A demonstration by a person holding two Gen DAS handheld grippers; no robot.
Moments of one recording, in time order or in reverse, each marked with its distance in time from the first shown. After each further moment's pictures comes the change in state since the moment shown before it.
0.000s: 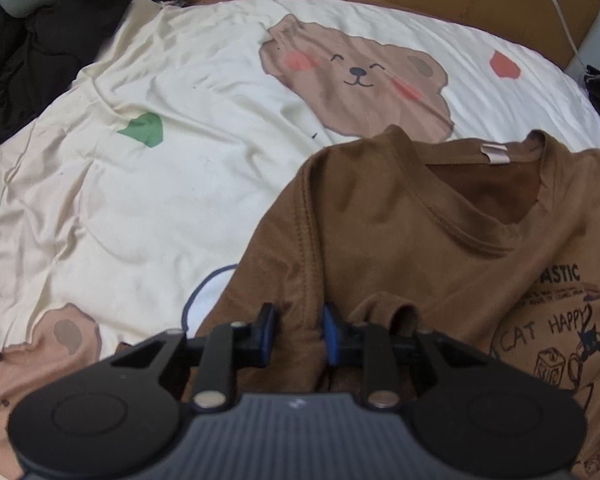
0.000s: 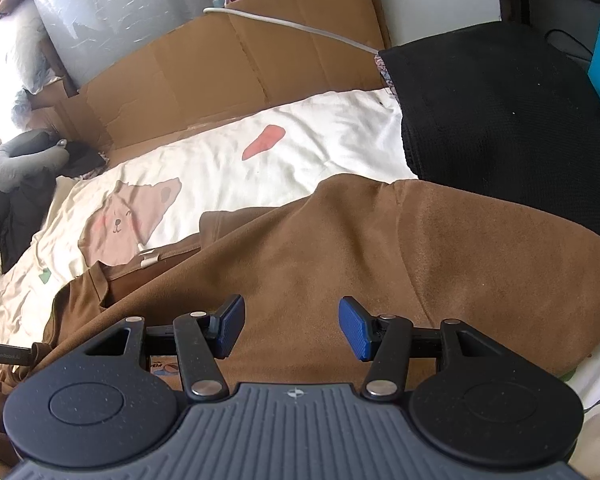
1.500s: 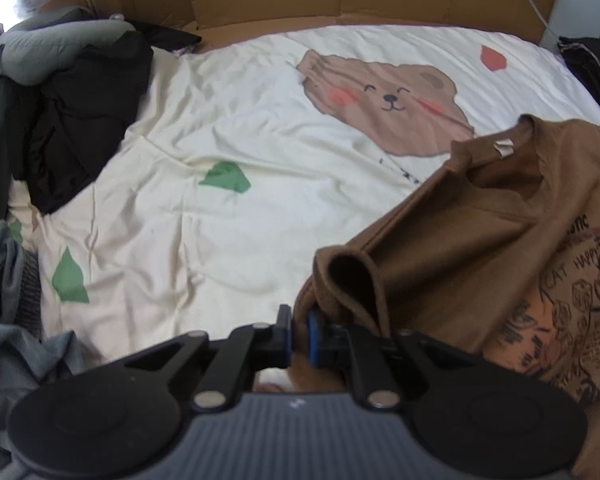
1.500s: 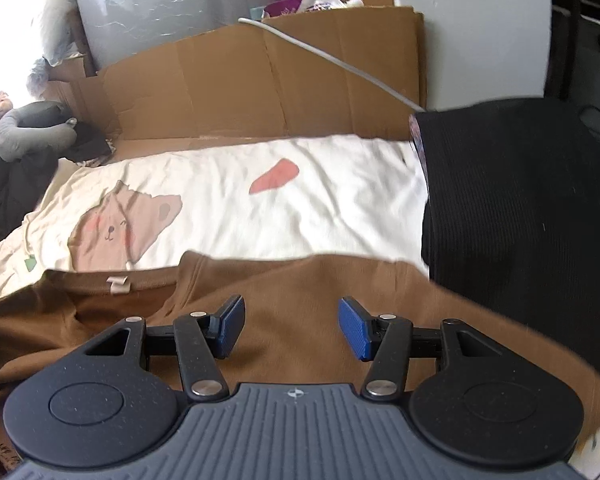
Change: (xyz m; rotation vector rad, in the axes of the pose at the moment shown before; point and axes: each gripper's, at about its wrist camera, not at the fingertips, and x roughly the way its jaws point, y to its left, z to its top) left arm -0.051 0.075 0.008 0.221 -0.034 0.030; right arm 0.016 0.009 0.052 -0.194 -0.038 -0.022
